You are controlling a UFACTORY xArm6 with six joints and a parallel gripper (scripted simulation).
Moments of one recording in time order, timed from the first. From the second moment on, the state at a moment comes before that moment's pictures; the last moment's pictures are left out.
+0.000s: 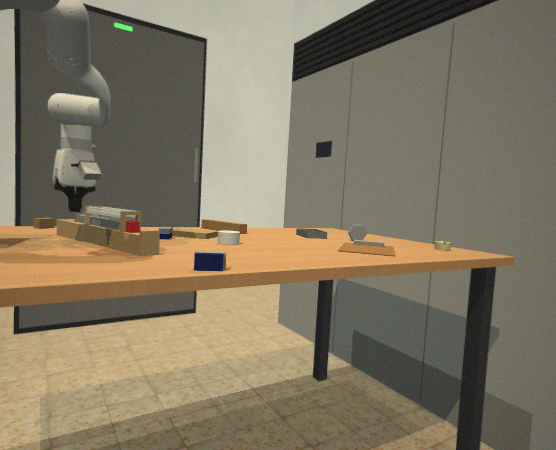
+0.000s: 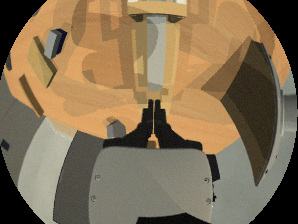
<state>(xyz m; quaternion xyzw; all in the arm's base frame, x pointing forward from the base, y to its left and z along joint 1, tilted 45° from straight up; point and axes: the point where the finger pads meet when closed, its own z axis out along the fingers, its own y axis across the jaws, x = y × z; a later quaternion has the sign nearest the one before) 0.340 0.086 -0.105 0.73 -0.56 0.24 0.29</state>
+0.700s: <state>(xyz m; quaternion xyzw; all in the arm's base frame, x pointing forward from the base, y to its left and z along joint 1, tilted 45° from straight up) 0.341 0.067 -0.120 0.73 -0.56 0.24 0.29</state>
